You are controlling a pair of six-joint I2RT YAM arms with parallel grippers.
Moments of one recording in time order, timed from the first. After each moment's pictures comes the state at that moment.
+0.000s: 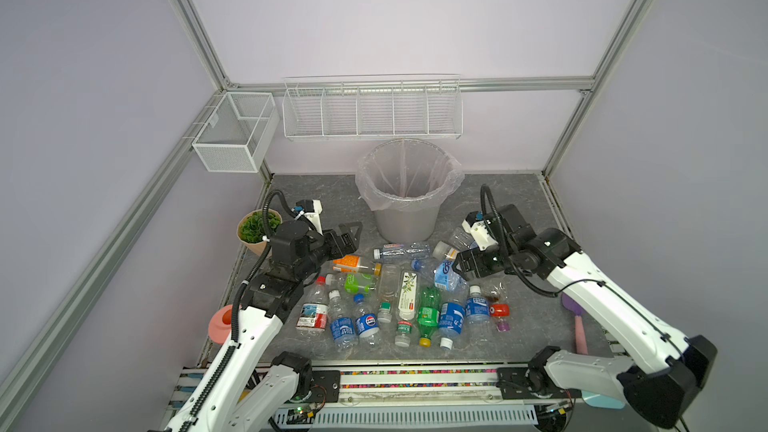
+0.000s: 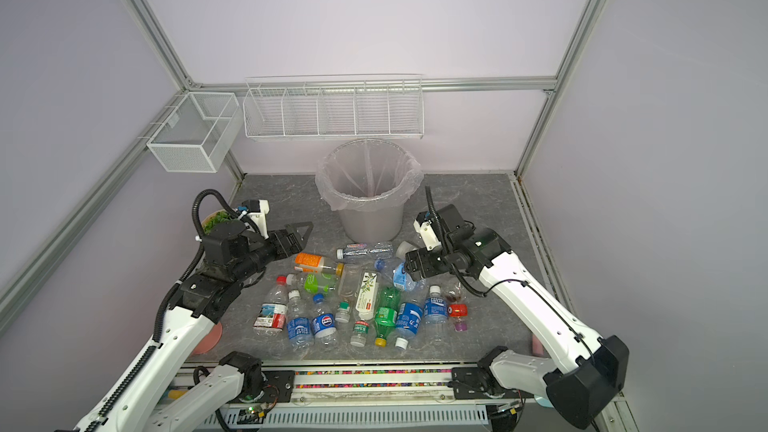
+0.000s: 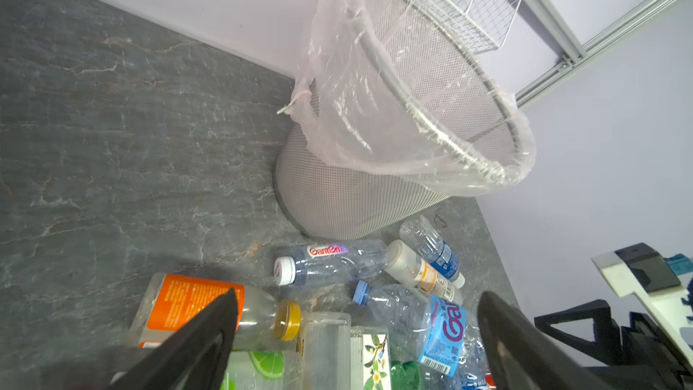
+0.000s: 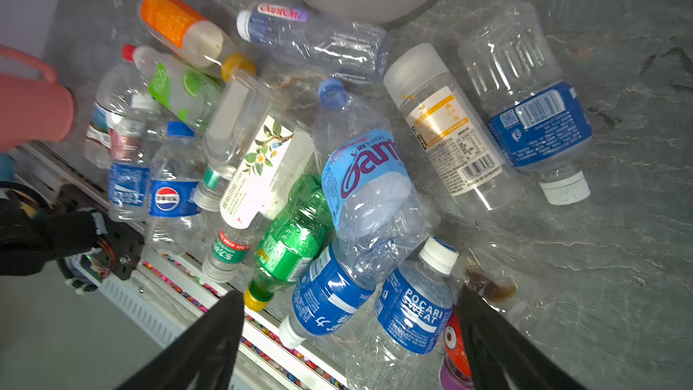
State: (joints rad) left arm -0.35 0.85 0.84 -0.38 0.21 -0.58; right arm 0.60 1.25 1.21 -1.05 -0.13 0.23
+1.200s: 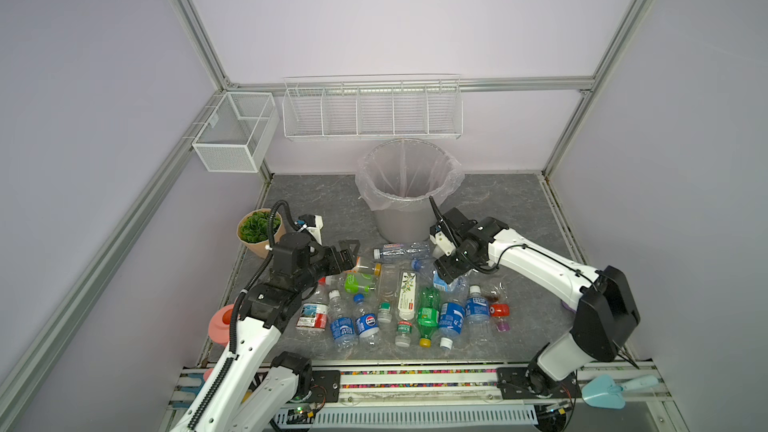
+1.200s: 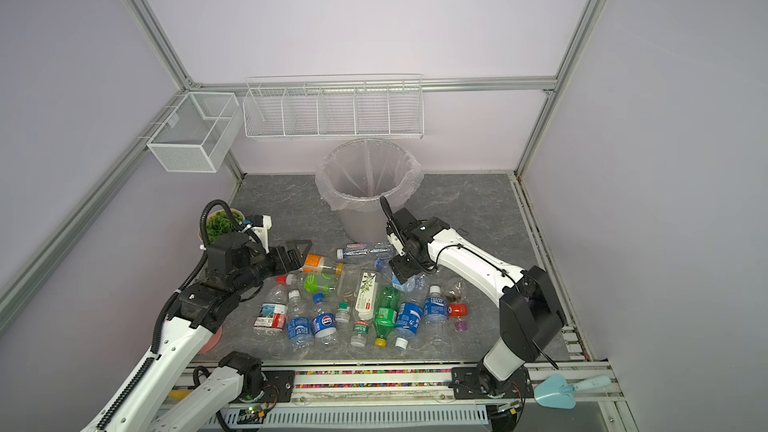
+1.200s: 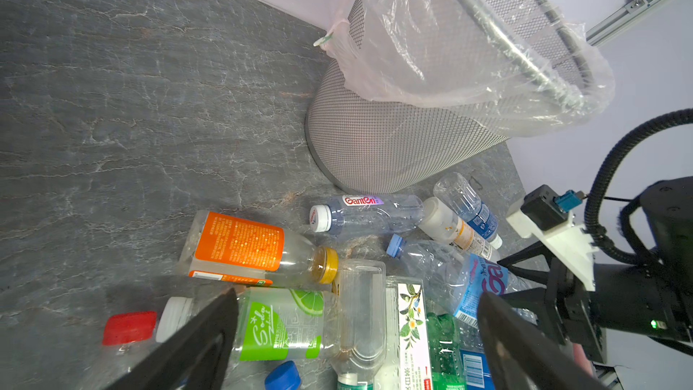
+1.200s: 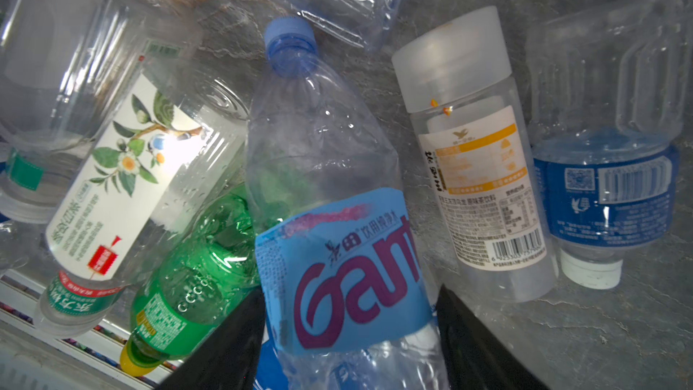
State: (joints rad) left arm -0.35 0.79 0.78 -0.50 0.18 -0.52; right arm 0.71 1.61 1.28 -1.00 0.01 0.10
